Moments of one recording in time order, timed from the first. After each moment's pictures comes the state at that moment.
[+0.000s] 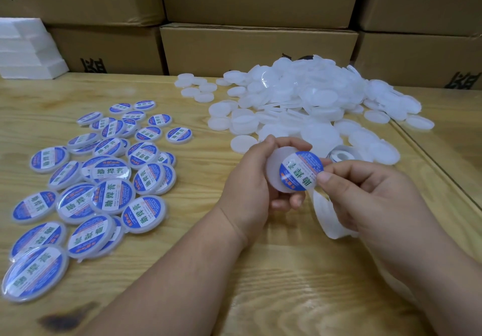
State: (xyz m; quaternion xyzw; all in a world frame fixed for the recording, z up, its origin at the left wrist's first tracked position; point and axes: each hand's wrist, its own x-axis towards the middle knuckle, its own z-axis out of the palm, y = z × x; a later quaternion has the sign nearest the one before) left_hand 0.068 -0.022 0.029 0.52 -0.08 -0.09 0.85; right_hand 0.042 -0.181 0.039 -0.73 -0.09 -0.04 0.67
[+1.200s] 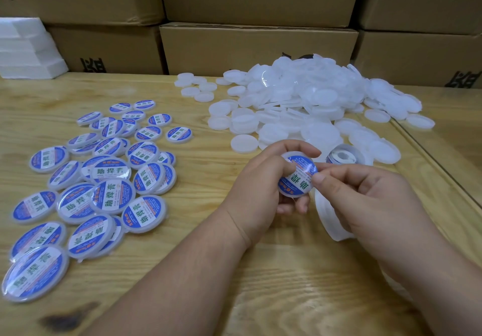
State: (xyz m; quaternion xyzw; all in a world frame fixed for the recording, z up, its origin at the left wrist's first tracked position) left_hand 0.068 -0.026 0.027 0.55 -0.11 -0.11 0.82; right_hand 0.039 -0.175 0.040 -0.75 -0.05 -0.05 0.66
